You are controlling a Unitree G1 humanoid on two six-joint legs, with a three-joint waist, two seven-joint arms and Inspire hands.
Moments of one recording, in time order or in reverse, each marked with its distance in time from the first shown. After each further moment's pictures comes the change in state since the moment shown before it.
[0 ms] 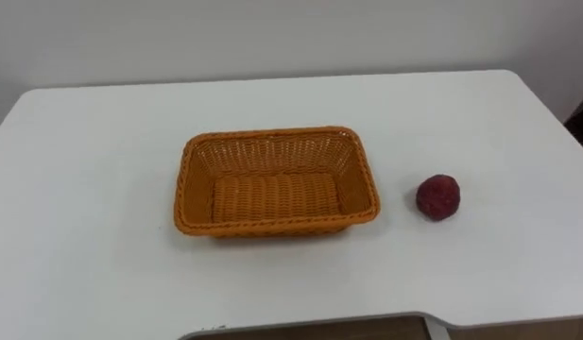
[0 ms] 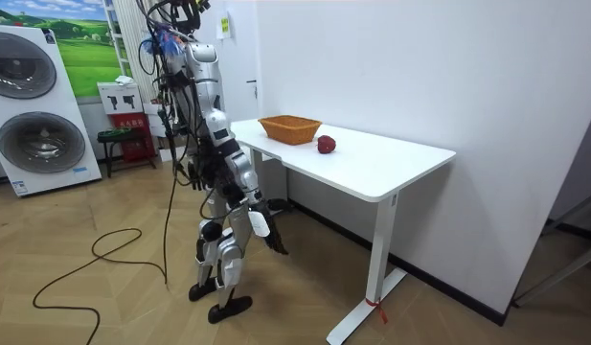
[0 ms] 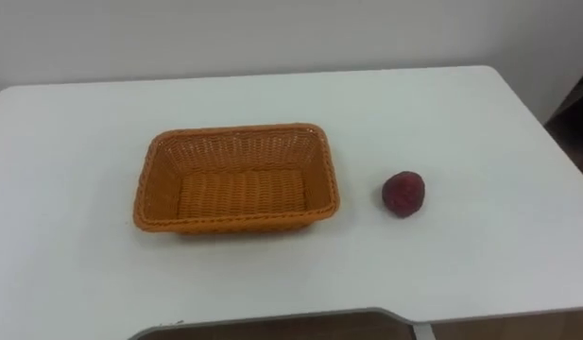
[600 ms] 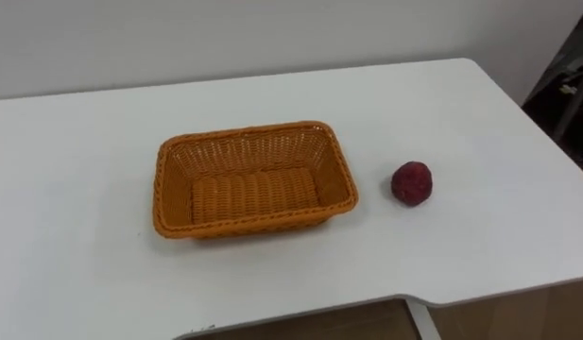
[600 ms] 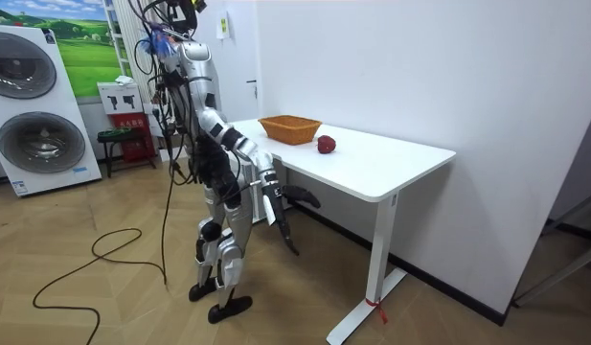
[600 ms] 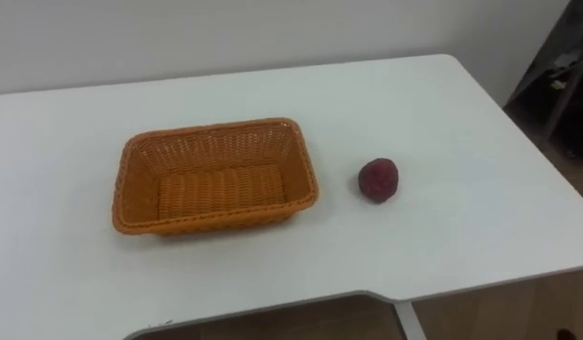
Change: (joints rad) left arm 0.043 0.022 0.000 -0.075 0.000 -0.030 0.073; right arm -0.027 -0.045 -0.173 -0.583 -0.025 -0.142 -0.629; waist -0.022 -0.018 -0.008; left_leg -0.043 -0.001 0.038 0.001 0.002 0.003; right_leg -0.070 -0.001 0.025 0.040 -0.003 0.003
